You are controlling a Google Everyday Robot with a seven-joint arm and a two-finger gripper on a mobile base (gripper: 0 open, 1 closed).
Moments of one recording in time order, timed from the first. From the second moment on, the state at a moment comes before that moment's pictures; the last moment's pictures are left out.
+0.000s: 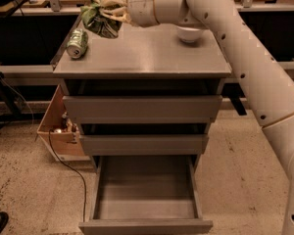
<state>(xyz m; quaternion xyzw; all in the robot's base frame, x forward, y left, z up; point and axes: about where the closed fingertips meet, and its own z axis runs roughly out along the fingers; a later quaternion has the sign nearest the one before) 0.713 0.094 1.033 -0.68 0.33 0.04 0.65</state>
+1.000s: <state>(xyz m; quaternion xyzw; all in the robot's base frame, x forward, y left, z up) 0.765 0.062 0.980 -0.70 0.34 0.02 0.63</state>
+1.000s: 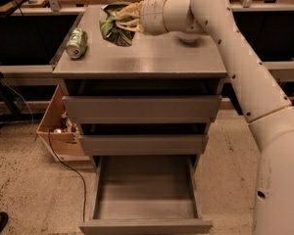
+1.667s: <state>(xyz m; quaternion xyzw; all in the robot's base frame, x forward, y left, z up) 0.772 0.056 0.919 -0.72 0.36 0.03 0.59</state>
